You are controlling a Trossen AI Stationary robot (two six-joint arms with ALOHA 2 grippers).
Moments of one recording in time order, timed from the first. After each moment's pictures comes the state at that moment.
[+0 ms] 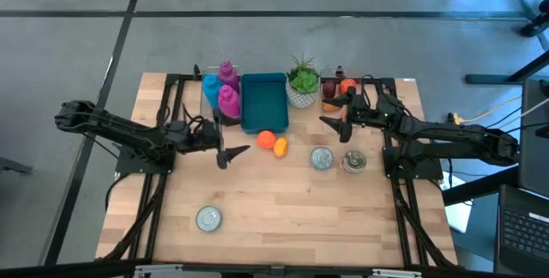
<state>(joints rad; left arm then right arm) -0.06 0.94 0.38 0.72 -0.32 0.01 -0.38 0.90 0.35 0.53 -0.20 0.12</state>
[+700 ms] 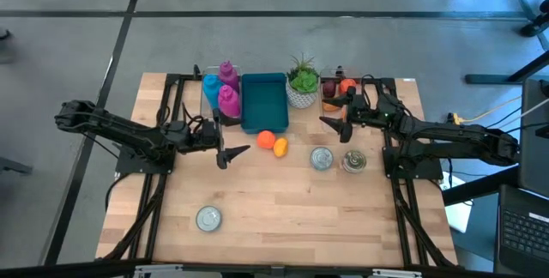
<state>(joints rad) -0.06 0.94 0.38 0.73 -0.32 0.01 -0.38 0.90 0.35 0.54 -0.21 0.12</state>
